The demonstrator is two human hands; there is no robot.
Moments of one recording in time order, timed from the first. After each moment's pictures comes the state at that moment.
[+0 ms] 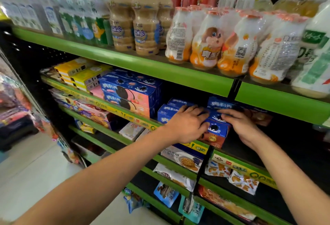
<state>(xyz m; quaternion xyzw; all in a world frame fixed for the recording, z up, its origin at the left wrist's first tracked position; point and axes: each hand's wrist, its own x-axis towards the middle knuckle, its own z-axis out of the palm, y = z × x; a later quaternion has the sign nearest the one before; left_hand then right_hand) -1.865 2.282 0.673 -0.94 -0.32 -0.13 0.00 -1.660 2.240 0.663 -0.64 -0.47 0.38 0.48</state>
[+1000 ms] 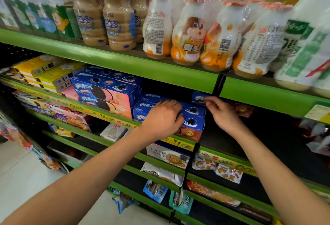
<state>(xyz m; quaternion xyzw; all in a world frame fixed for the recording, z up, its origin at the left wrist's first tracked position) -1.882 2.293 0.674 -0.91 -0.35 -0.20 -0.02 -1.662 2.243 0.673 -0.70 -0.57 0.20 0.38</state>
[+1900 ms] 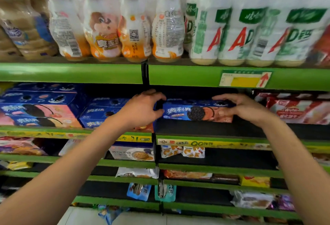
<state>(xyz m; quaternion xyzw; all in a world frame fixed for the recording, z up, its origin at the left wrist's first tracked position) -1.812 2.266 0.720 -0.95 -0.28 -0.10 -0.12 -1.525 2.096 0.694 -0.72 -0.47 0.33 0.40</state>
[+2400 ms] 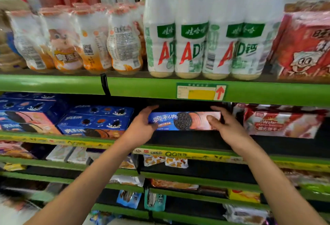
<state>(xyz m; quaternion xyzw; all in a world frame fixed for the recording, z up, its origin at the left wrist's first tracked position) -1.751 2.215 0.677 -0.82 -0.39 -0.20 -0.36 -1.509 2.066 0.649 -0.73 -0.41 0.25 0.49</state>
